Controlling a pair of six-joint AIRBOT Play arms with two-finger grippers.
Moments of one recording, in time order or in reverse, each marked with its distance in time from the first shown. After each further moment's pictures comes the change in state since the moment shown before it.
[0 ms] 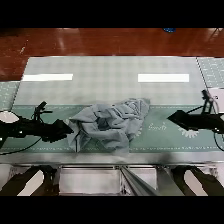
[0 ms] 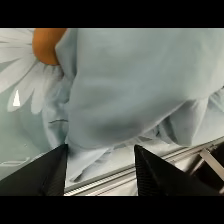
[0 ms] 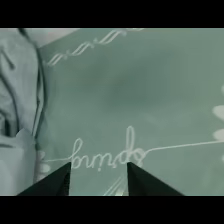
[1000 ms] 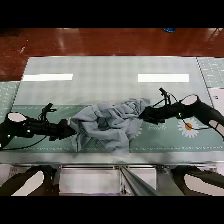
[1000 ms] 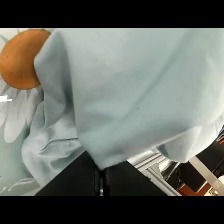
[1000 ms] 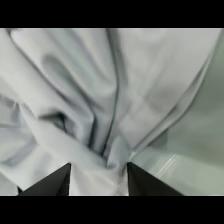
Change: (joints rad) left arm -0.025 -0.123 -0.031 -0.125 0.069 0.106; right arm 0.351 -0.478 0.219 0.248 -0.063 -0.080
